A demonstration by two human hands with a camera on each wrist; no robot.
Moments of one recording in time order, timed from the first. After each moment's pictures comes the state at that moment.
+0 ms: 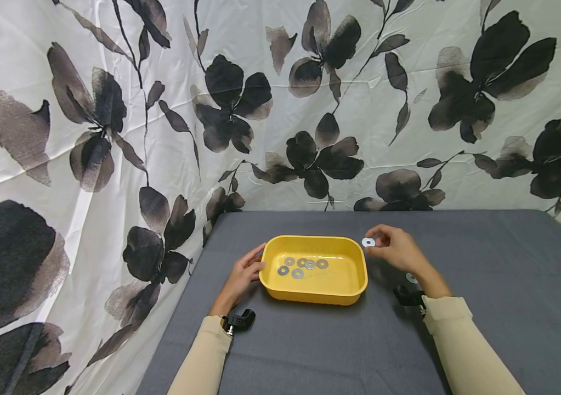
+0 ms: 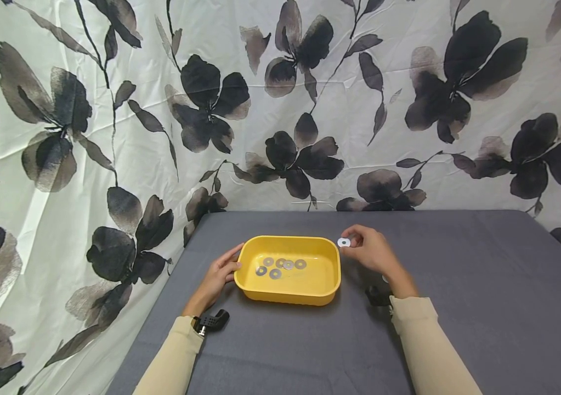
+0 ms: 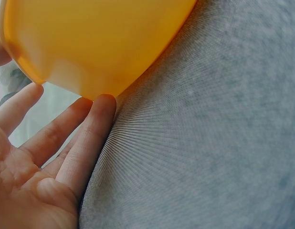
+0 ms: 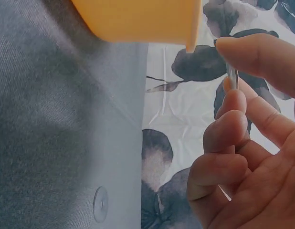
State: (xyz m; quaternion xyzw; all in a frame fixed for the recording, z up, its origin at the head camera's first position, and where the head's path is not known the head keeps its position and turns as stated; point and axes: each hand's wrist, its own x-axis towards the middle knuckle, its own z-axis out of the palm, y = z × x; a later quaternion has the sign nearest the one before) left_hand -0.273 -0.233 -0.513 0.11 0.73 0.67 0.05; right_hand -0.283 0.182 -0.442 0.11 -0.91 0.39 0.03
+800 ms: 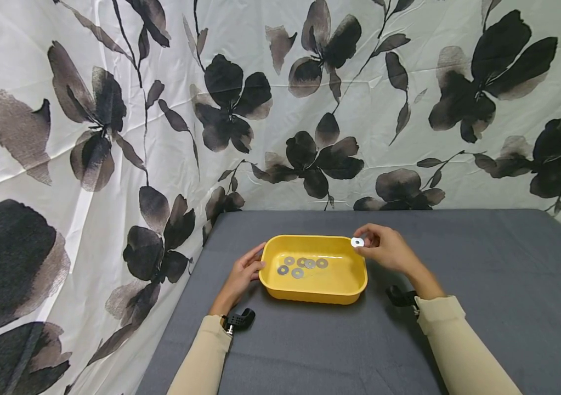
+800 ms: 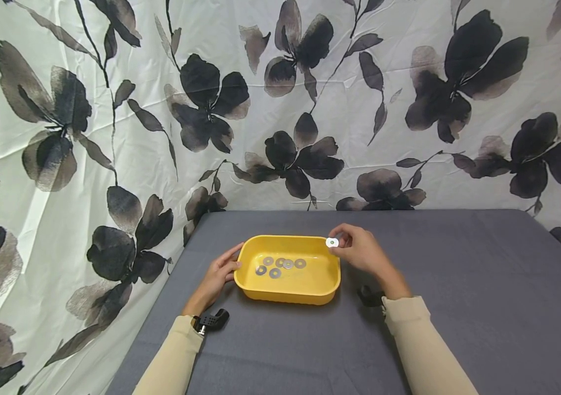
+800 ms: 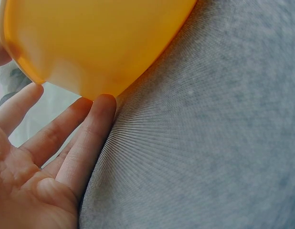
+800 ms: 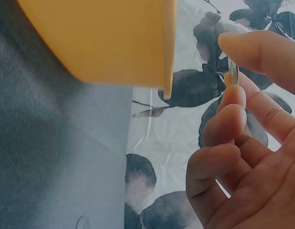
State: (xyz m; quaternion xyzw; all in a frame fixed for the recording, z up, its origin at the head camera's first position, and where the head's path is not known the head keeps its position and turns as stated) left_hand -0.274 -0.232 -0.513 0.10 0.74 0.67 0.05; right_hand -0.278 0.161 -0.431 0.15 -0.91 0.40 0.02
